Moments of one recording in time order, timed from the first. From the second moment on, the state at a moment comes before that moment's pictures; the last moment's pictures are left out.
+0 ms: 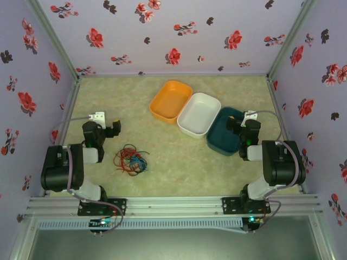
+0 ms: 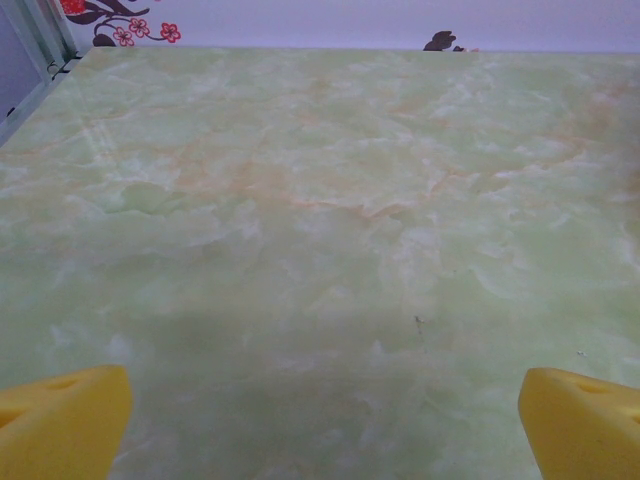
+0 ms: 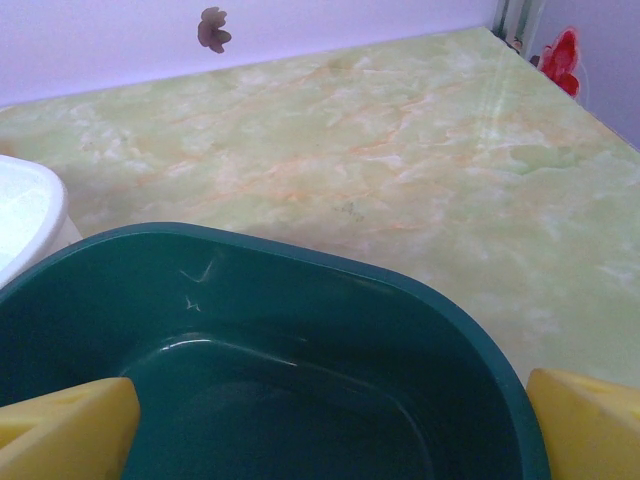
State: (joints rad) left arm 0.05 1.53 0.37 0.78 0.09 0.02; right arm 0.00 1.56 0.38 0.79 0.08 0.12
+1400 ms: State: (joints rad) left arm 0.05 1.29 0.38 0.61 0.04 -0.02; right arm 0.00 1.36 0.44 0.54 0.15 0.13
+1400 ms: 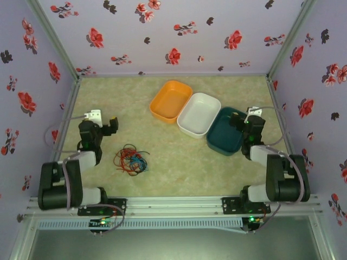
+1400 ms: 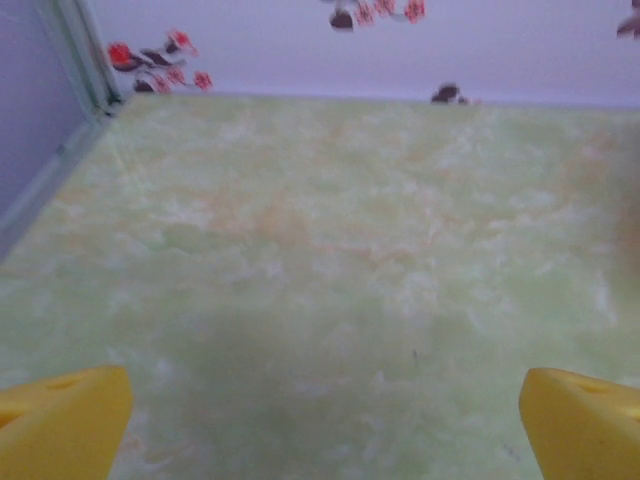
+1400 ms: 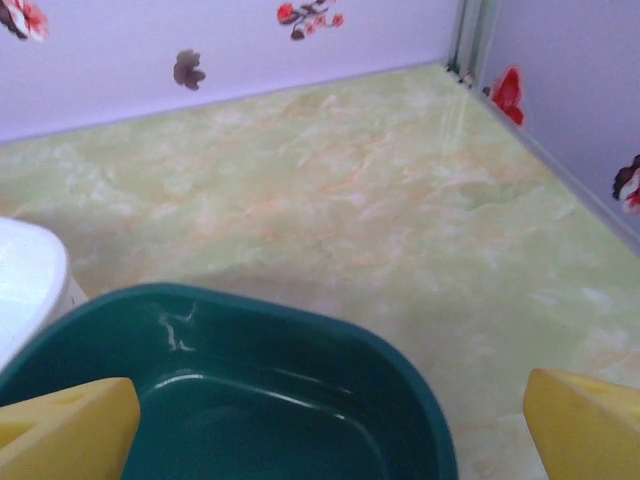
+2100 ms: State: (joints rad) left arm -0.14 0.65 0.57 -0.60 -0.02 -0.67; right arm 0.21 1.11 0.70 -0.02 0.30 0.20
